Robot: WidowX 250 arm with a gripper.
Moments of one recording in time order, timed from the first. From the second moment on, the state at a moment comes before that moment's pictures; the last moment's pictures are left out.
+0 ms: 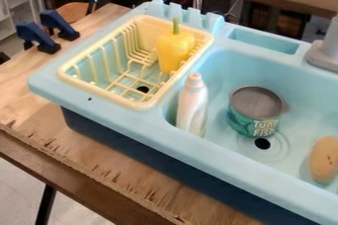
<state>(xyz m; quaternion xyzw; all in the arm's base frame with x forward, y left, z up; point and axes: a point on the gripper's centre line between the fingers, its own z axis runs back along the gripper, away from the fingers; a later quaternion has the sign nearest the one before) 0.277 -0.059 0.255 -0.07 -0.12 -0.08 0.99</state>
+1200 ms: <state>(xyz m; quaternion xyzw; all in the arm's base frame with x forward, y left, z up) 0.292 -0.173 0.182 -0.05 -0.13 -0.14 0.98</state>
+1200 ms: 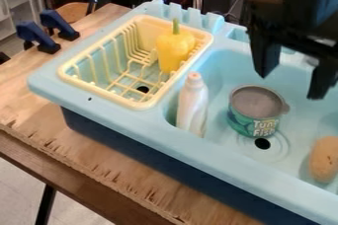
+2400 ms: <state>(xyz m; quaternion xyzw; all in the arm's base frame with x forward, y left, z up) 0.309 -0.228 0.116 -0.09 -0.06 -0.21 0.97</state>
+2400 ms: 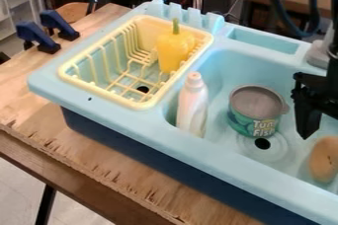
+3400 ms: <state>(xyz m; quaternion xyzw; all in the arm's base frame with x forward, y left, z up) 0.309 -0.233 0.096 -0.09 -0.03 -0.21 0.97</state>
